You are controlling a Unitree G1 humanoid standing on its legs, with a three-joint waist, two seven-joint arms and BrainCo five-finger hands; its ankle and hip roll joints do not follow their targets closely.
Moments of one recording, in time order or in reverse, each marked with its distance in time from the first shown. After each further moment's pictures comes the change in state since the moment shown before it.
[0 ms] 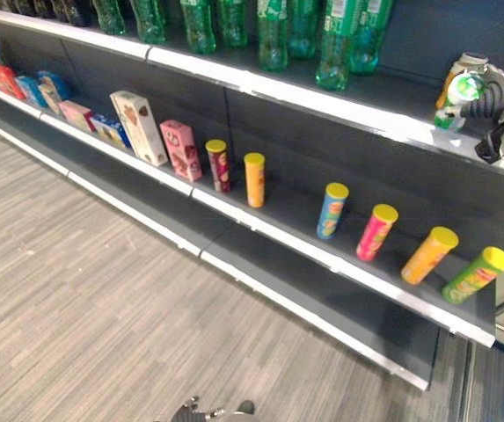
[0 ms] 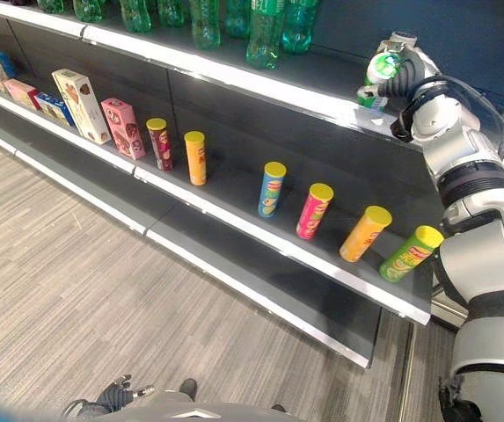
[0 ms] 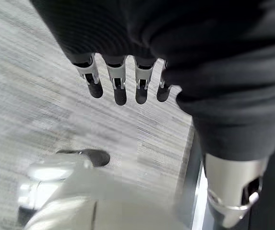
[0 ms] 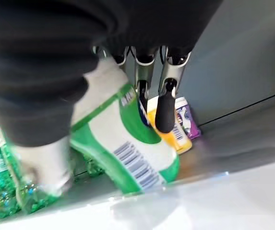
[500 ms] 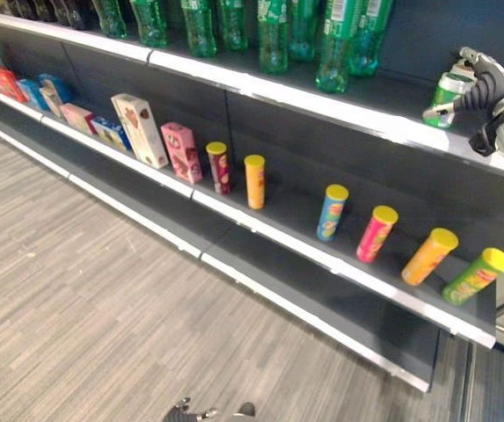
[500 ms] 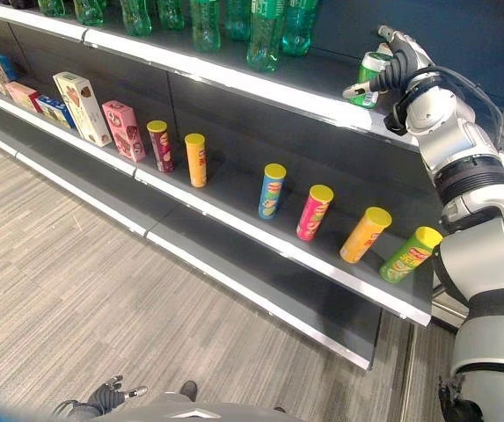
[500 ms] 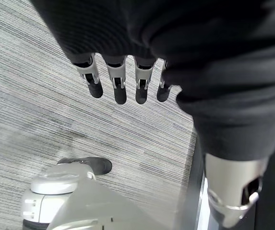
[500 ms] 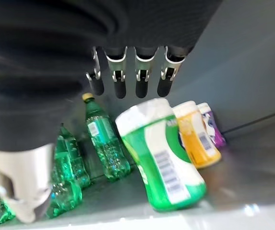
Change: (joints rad) left arm 0.004 0.014 0.012 0.002 0.000 0.003 -0.006; right arm -0.020 -0.021 0.010 -0.095 -0.007 0.001 -0.014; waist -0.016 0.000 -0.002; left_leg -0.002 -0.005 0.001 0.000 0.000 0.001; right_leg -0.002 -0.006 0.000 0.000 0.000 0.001
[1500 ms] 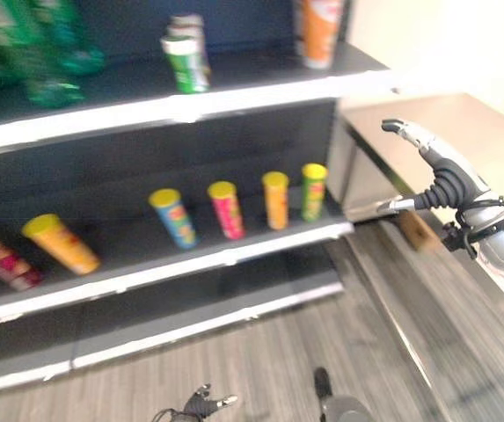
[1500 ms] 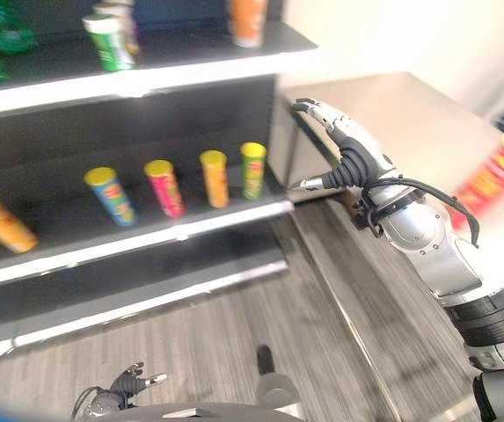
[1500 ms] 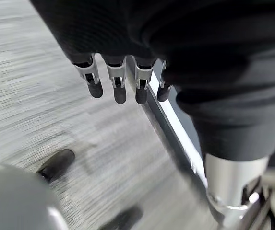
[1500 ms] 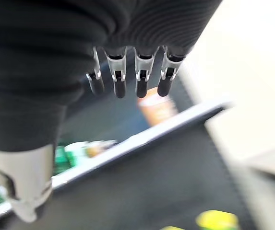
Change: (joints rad) left arm -0.076 -0.071 0.073 0.017 0.101 -0.001 0.008; right arm 0.945 -0.082 -0.520 -1.096 -0.085 -0.073 0.011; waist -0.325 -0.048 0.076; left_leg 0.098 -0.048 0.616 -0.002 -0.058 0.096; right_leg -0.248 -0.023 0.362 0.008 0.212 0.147
